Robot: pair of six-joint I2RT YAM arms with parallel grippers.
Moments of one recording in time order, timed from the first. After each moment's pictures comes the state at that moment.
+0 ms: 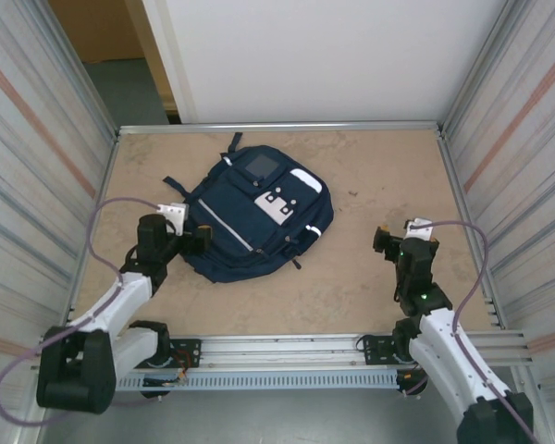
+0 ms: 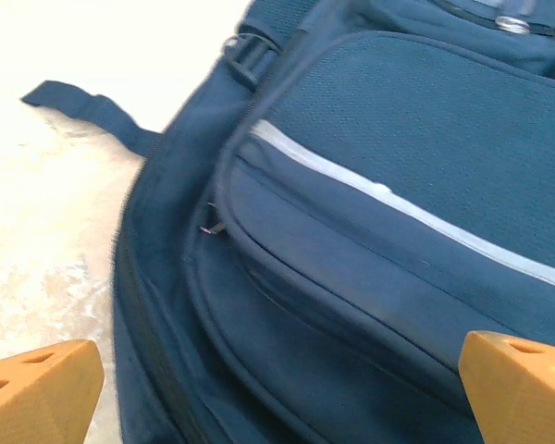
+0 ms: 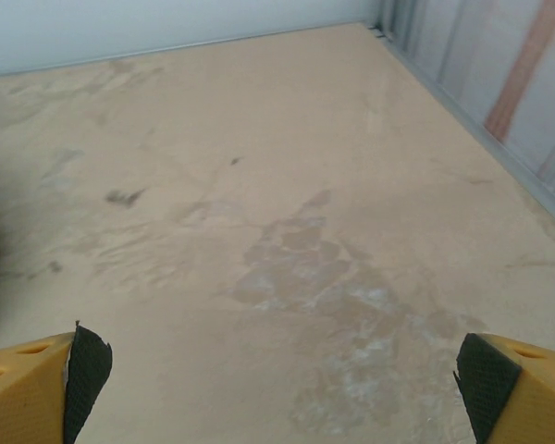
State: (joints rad) left arm -0.10 1.06 0.36 0.16 0.10 0.03; right arm 0.16 0.62 0.19 0.03 0.38 0.22
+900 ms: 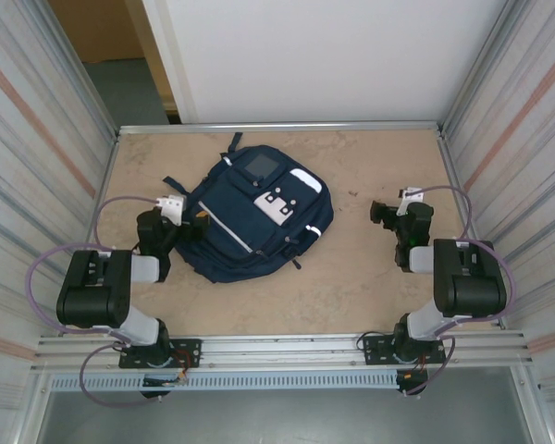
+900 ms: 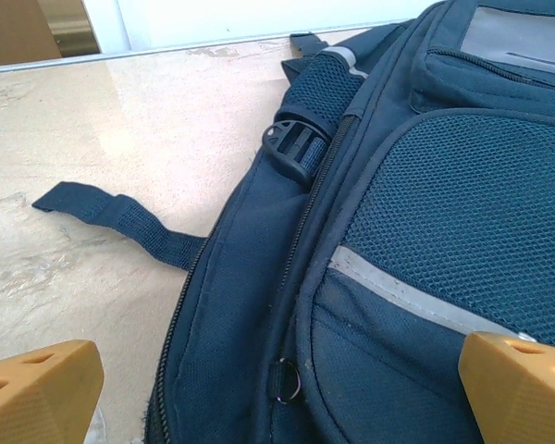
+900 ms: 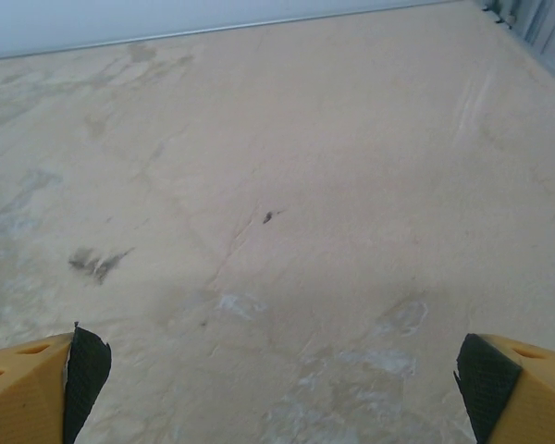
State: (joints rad) left arm -0.01 1.51 0.35 0.79 0.21 0.11; right arm -0.05 1.55 0.40 0.75 0.00 0.09
